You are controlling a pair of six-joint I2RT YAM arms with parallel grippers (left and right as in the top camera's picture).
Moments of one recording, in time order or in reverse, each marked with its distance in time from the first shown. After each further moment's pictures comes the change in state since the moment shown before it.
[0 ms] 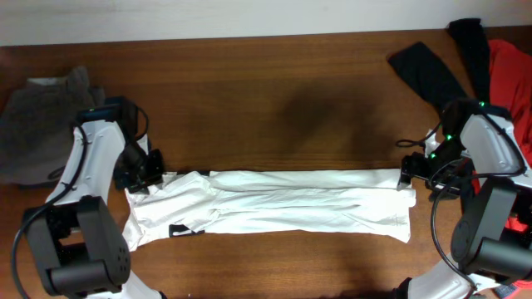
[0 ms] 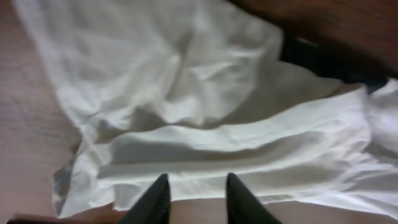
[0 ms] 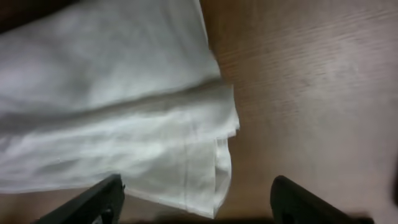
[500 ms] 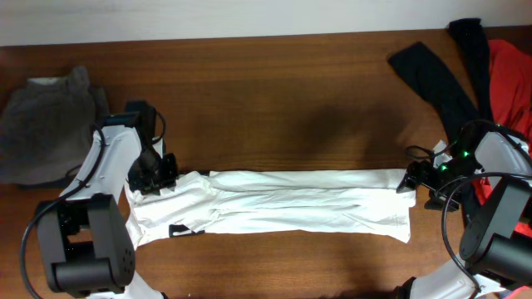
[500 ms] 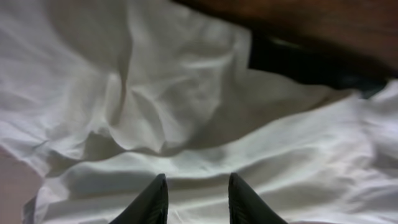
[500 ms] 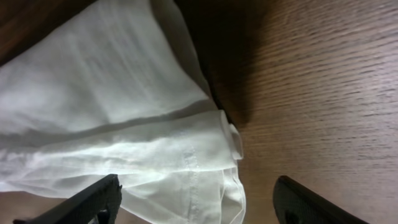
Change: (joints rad) left arm -0.071 0.000 -0.094 0.117 -0.014 -0.001; right arm -0.134 0.000 -0.117 0.129 -0.174 -0.059
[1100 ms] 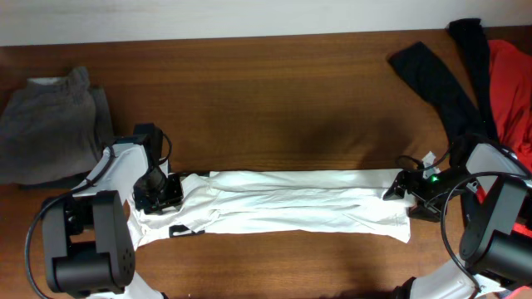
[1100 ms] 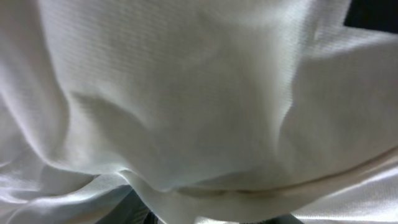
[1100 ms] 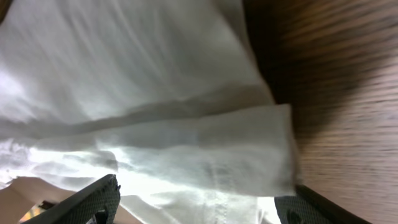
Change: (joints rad) left arm 0.000 0.000 -0.191 0.136 -0.009 0.000; right arm 0.000 0.000 -0.138 0.090 -0.126 -0.002
